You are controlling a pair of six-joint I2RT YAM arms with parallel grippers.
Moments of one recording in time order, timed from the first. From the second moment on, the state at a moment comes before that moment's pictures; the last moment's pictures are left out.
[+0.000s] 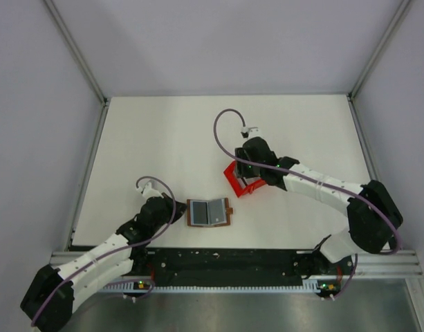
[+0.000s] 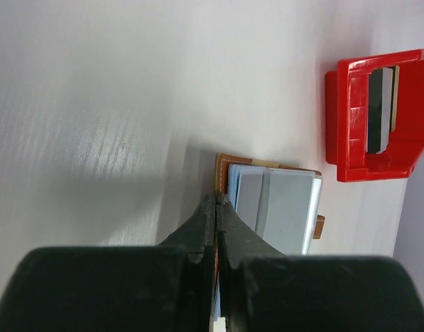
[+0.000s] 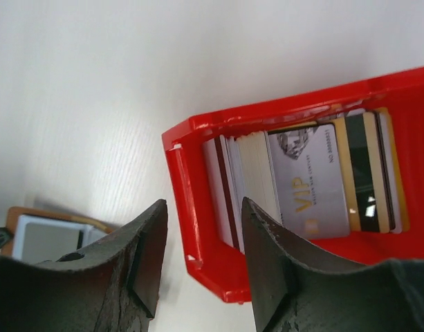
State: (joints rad) left arm -0.64 0.68 0.09 0.05 -0.16 -1.13; right arm 0.75 1.45 0.95 -0.21 0.18 0.49
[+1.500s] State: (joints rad) left arm -0.64 0.70 0.09 0.05 -0.15 -1.12; right arm 0.75 1.66 1.07 -0.34 0.37 0.21
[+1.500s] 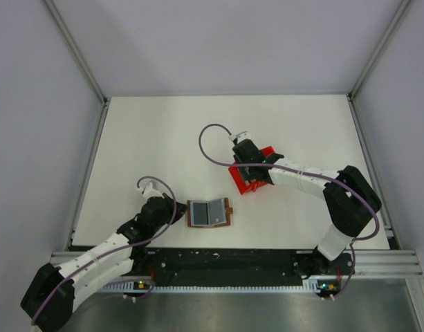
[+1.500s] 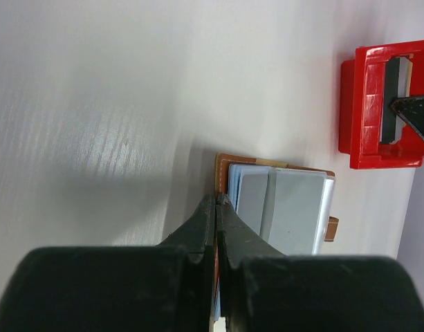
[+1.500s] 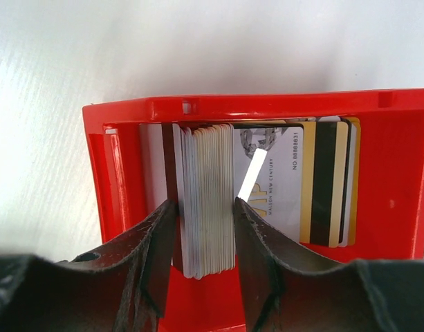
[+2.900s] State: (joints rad) left arm -0.64 0.71 0.09 0.07 -0.15 -1.12; right arm 0.75 1.69 1.07 -0.33 0.44 0.17
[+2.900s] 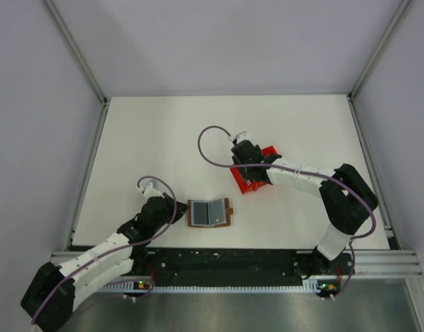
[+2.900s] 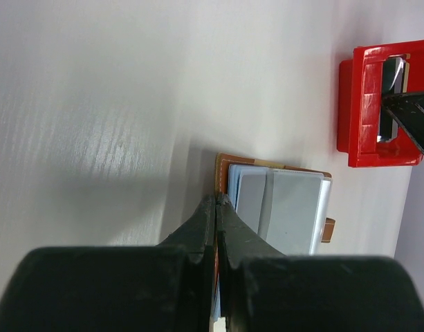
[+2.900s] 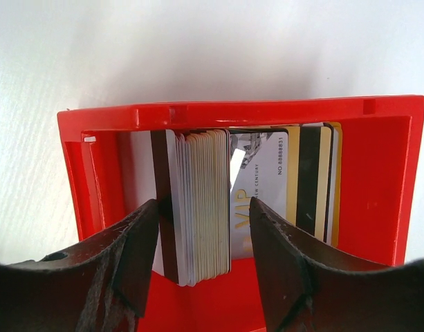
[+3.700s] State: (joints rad) left arm -0.64 0.72 0.09 0.08 -0.15 -1.12; right arm 0.75 1.66 1.07 -0.34 0.46 0.15
